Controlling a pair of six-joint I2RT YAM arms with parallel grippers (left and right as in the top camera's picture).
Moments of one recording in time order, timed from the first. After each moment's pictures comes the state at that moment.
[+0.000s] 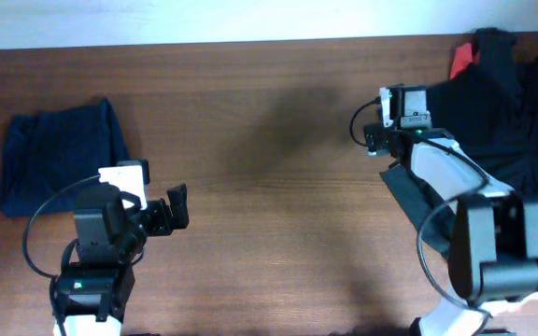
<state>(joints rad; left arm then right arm) 0.00 0.85 0.69 -0.52 0.15 -0.14 0.04 1.88 1.15 -0.22 0.24 -0.17</state>
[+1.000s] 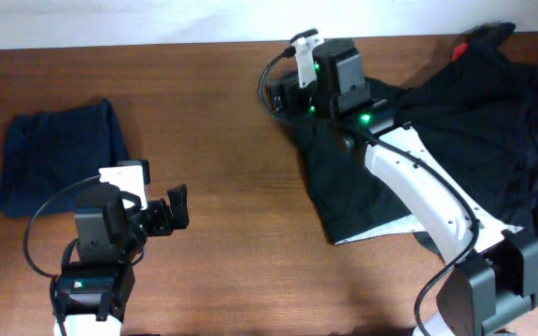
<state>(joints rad) 0.00 0.85 0.69 -0.51 0.15 -0.14 0.42 1.75 1.52 -0.43 -0.04 0.08</state>
